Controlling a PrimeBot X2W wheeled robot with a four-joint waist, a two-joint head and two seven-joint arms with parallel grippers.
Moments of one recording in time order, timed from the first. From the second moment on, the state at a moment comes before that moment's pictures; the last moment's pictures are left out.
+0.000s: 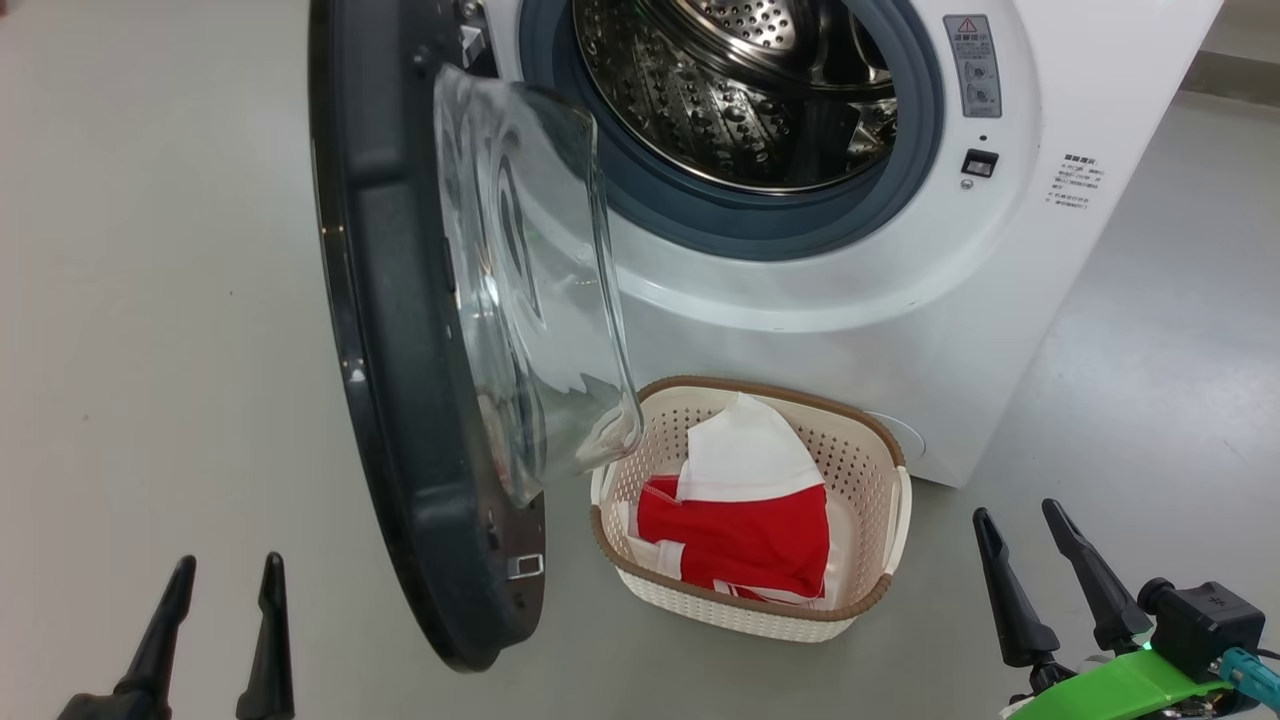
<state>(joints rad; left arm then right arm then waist) 0.04 0.08 0.16 0.12 -0.14 -0.13 -0.25 0.04 -0.13 0.05 0.20 0.44 0.12 -0.26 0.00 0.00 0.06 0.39</state>
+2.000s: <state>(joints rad) -0.25 0.63 -0.14 -0.09 -1.76 -0.13 0.18 0.01 -0.12 0.05 0.19 0.43 0.12 -0.26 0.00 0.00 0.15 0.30</state>
